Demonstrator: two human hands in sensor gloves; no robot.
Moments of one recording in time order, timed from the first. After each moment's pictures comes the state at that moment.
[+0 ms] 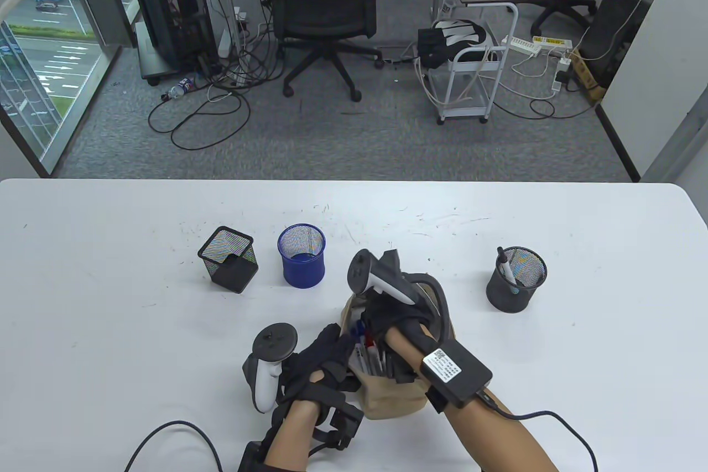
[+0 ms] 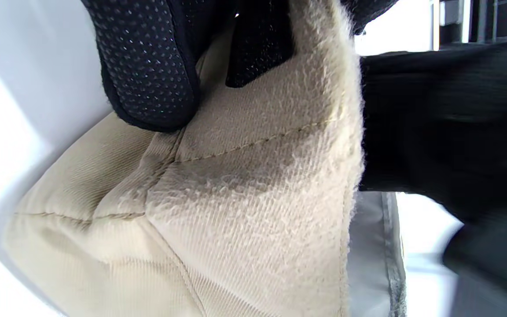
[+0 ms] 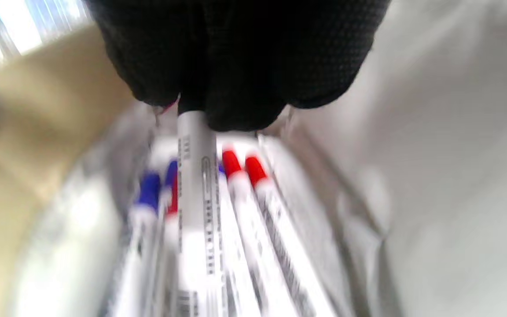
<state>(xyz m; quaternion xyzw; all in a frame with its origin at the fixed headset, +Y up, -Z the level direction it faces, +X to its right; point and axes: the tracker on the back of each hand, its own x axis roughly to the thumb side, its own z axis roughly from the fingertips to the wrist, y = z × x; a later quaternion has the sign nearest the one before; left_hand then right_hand) -0.116 -0.772 -0.314 -0.21 0.07 0.60 0.77 0.046 -0.658 -0.402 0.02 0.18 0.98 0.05</state>
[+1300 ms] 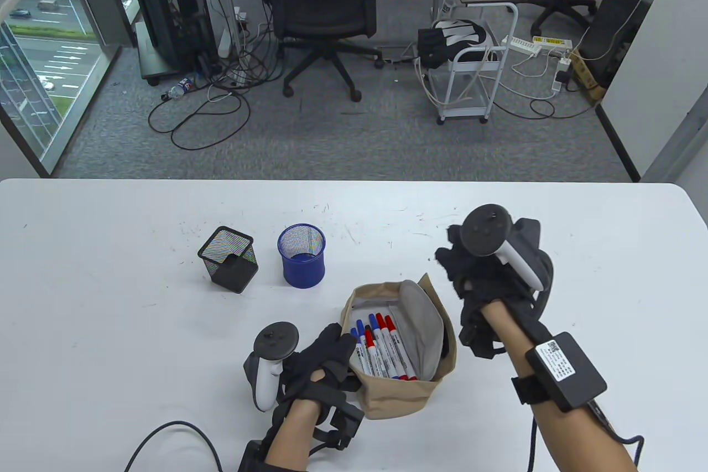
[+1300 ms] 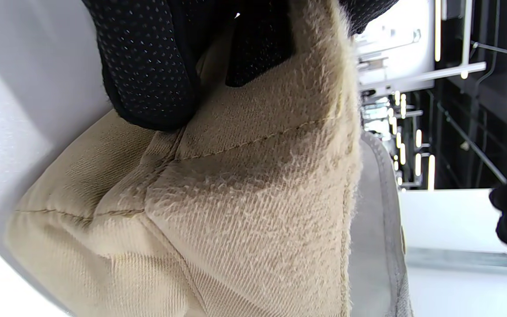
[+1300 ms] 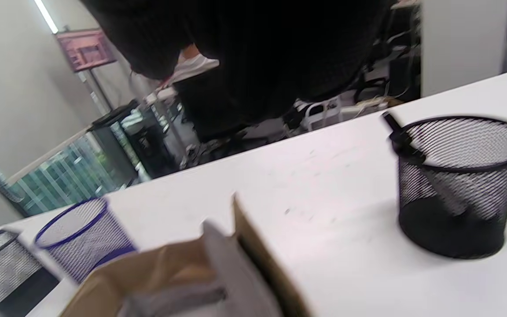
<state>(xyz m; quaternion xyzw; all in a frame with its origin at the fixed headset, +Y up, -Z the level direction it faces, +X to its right) -0.115 -0.771 -0.316 -0.21 0.07 0.60 0.77 0.146 -0.578 -0.390 0.00 0.11 0.98 0.18</state>
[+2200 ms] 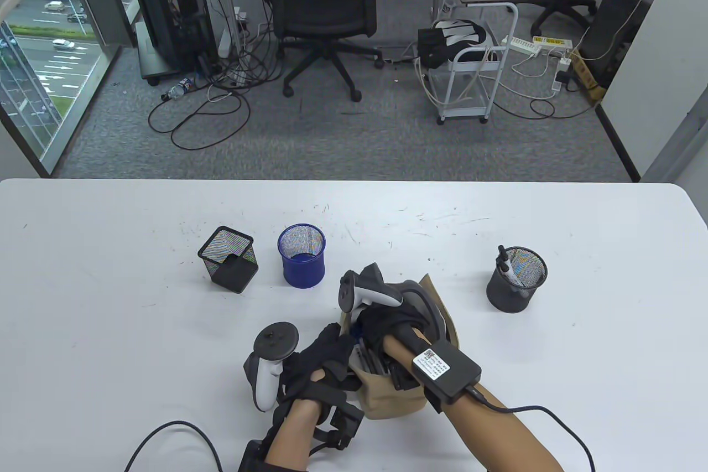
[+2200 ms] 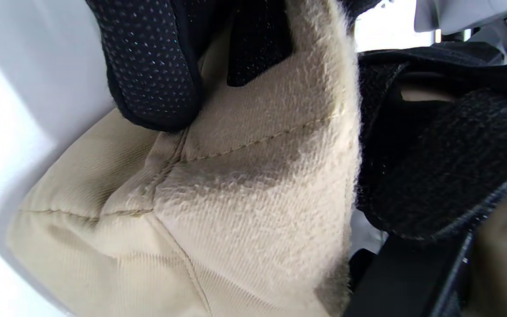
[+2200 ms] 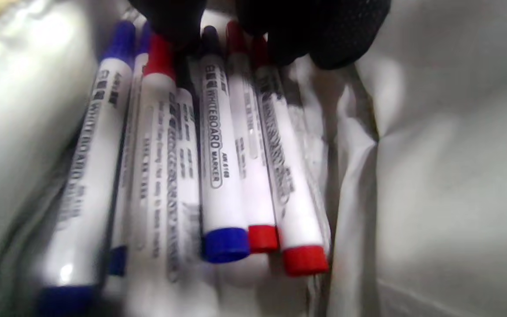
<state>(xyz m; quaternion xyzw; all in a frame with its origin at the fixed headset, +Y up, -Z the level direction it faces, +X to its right) -0.115 -0.772 -0.315 -0.21 0.07 0.60 0.77 0.021 -0.739 -0.410 0.07 0.36 0.93 -0.09</state>
